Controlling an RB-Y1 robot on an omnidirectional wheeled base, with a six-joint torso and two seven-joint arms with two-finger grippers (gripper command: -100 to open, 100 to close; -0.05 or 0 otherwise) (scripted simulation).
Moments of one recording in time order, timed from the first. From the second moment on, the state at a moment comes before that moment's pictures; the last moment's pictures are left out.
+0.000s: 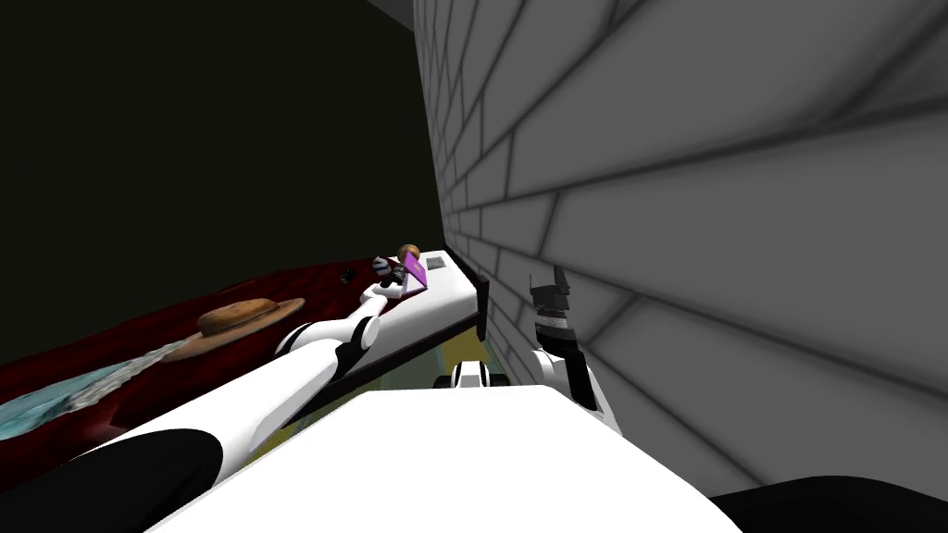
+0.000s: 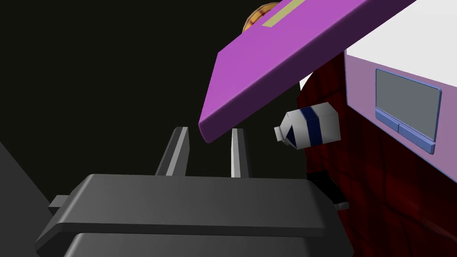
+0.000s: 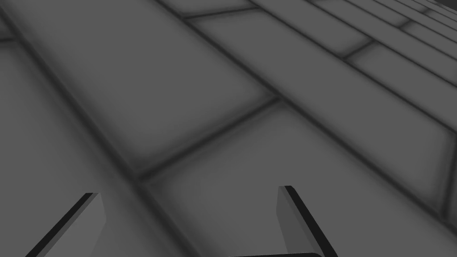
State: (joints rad) left arm -0.82 0.51 0.26 -0.49 -0.13 -0.13 0.07; right arm 0.46 0.02 0.04 -2.31 -0.01 -0.40 -0.13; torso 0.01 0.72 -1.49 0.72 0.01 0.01
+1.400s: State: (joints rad) left arm -0.67 0.63 0.31 -0.54 -0.10 -0.14 0.17; right arm 0.46 0.02 0.04 -2.31 -0.01 -0.40 -0.13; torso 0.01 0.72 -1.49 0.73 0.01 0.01
